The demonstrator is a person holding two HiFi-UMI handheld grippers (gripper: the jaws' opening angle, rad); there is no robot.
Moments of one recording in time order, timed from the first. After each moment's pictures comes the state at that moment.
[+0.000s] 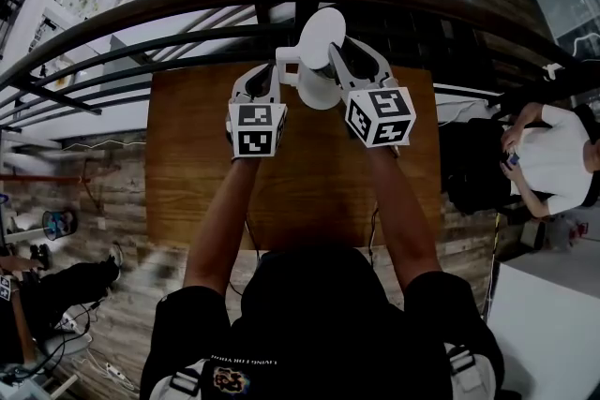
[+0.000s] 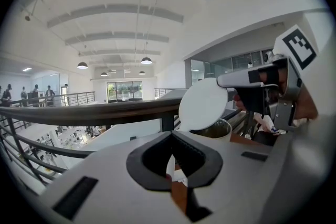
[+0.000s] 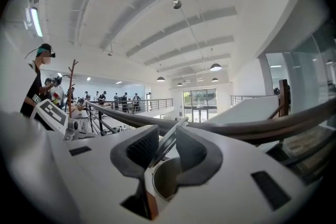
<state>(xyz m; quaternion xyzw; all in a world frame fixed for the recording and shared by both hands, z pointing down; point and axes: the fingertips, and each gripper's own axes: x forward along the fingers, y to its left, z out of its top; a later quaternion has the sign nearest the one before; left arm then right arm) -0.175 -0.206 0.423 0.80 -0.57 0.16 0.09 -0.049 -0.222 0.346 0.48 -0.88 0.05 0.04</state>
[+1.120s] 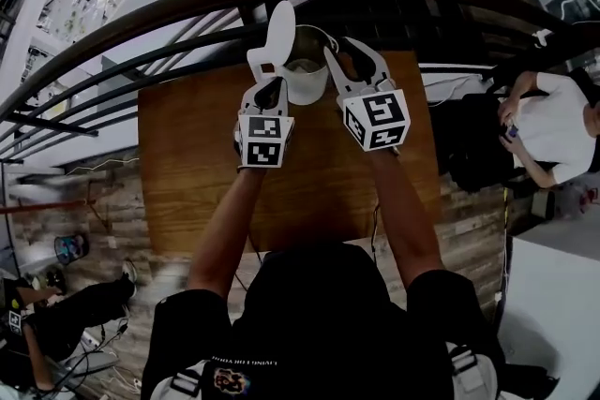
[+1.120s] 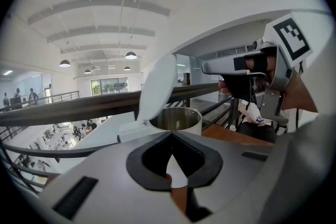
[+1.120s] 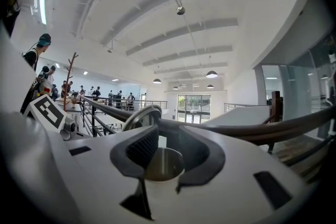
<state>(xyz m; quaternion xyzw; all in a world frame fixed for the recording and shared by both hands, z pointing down) -0.098 -0.184 0.452 0.84 -0.50 0.20 0.09 0.004 -0.206 0.352 0.51 -0.86 0.00 0.05</state>
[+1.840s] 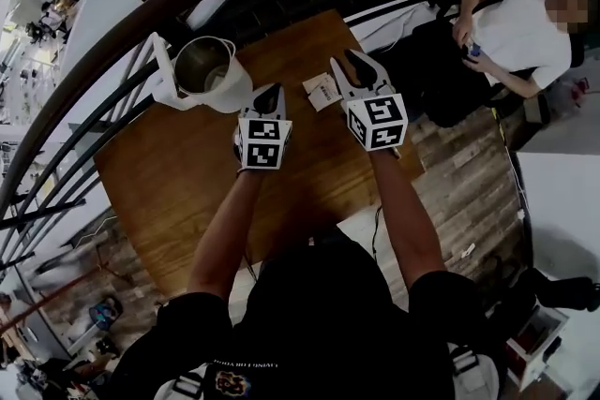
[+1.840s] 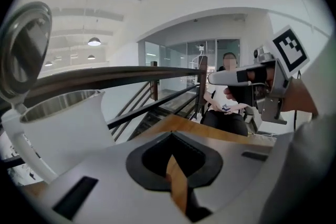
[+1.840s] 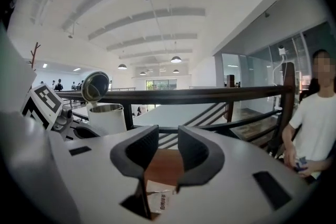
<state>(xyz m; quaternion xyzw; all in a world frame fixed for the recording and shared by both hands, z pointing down) 0.101 -0.151 0.527 0.90 -0.33 0.26 0.09 0.230 -0.139 0.457 0.65 -0.74 0.10 0.09</state>
